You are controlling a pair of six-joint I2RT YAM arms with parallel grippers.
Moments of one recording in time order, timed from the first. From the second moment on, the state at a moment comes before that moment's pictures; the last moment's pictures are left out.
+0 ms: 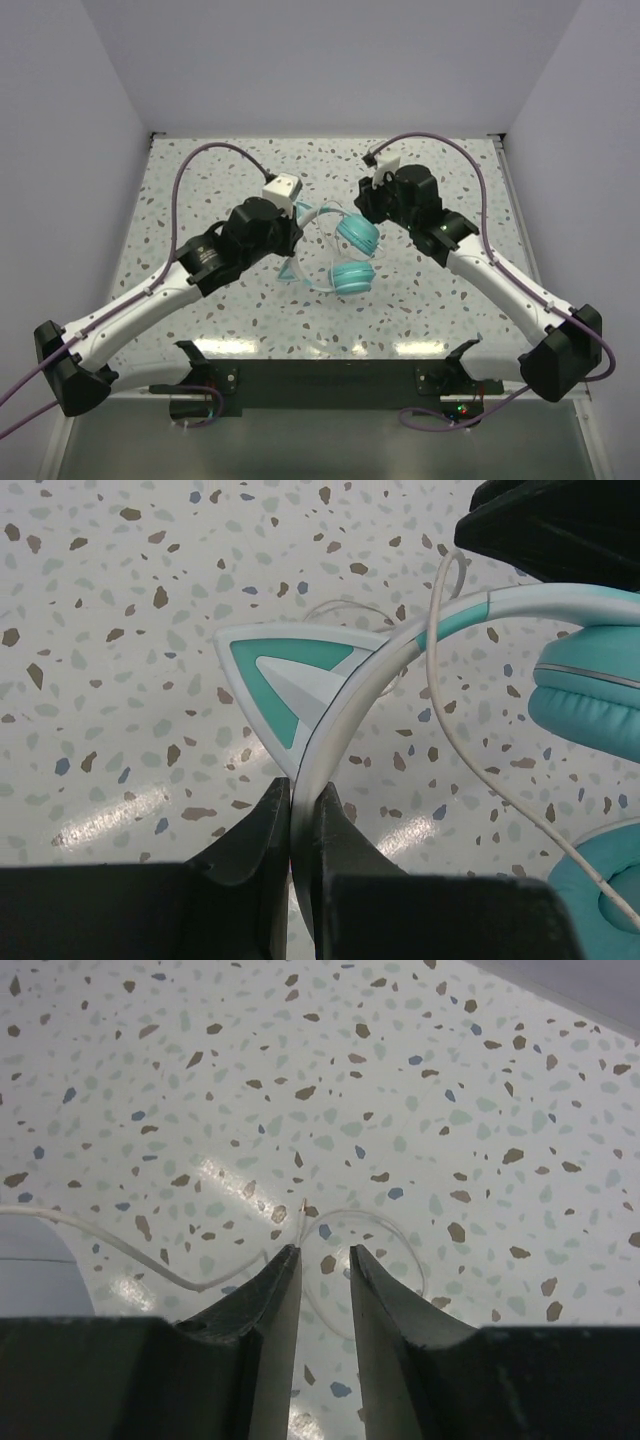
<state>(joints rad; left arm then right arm) -0.84 1.12 1.07 -0.45 -0.24 -0.34 0.59 1.28 1.13 -0.26 0.01 0.03</state>
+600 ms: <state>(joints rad) -0.84 1.24 1.49 -0.77 -0.38 -0.34 0.36 1.31 0.76 0.32 -0.32 0.36</state>
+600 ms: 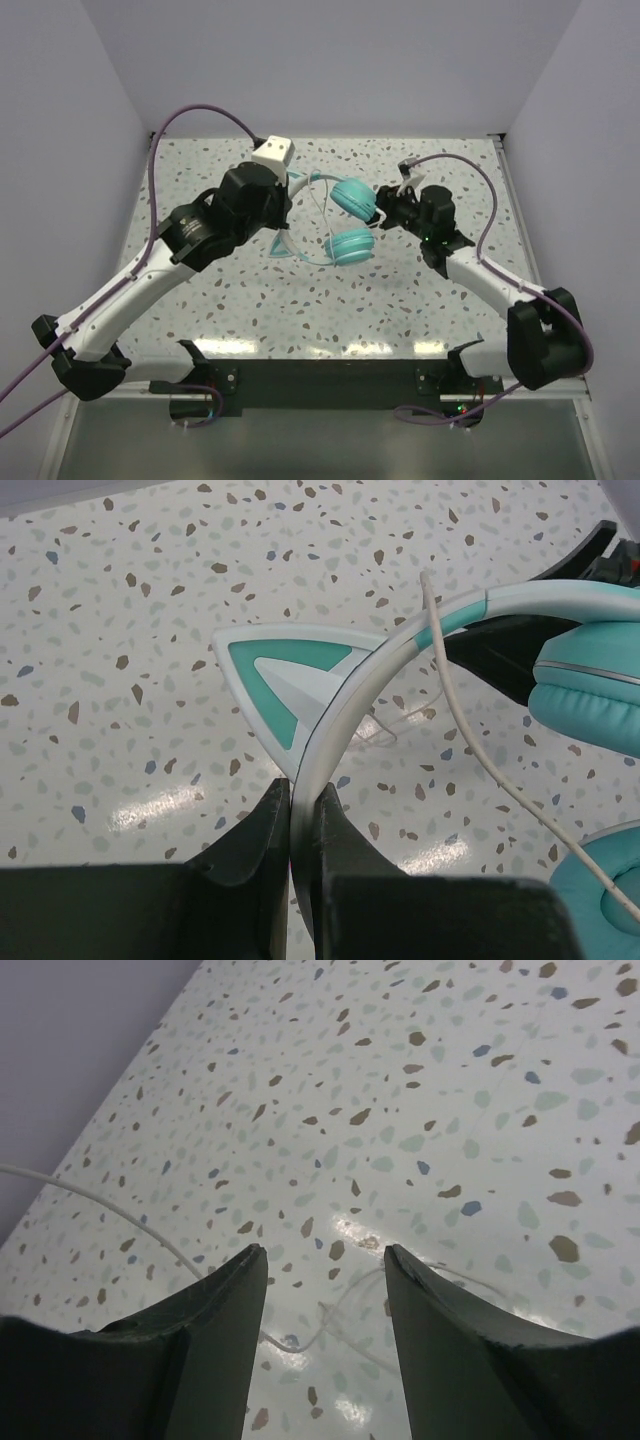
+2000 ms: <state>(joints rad) -0.84 1.33 1.74 -0.95 -0.40 -0.34 0.51 1.47 0.48 0.94 -0.40 0.63</state>
